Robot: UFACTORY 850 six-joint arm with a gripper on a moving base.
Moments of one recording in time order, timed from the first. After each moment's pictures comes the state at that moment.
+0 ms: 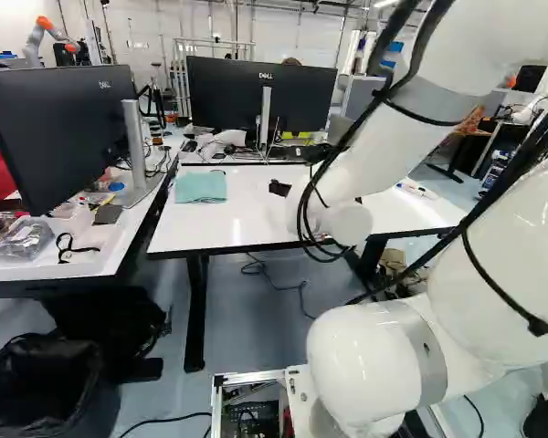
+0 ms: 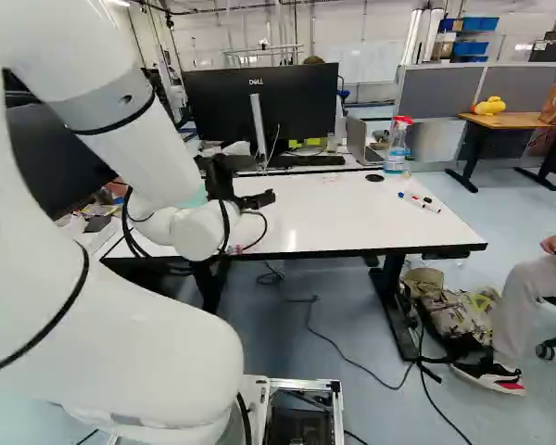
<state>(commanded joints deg) 2.5 11.3 -13.8 0.0 50.0 0.0</state>
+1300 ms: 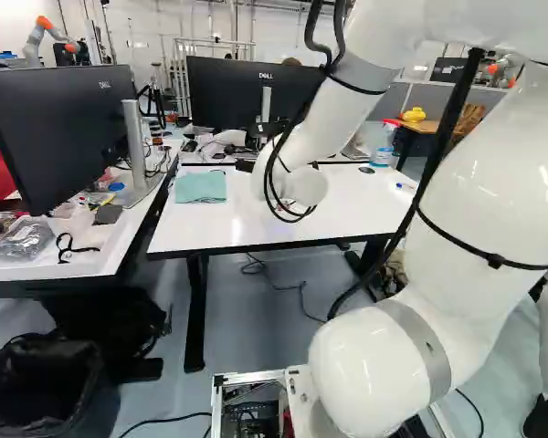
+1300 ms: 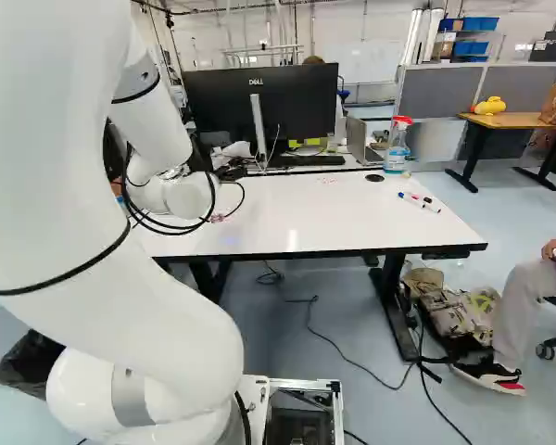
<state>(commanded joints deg) 12.9 -1.8 -29.5 0.0 50.0 0.0</state>
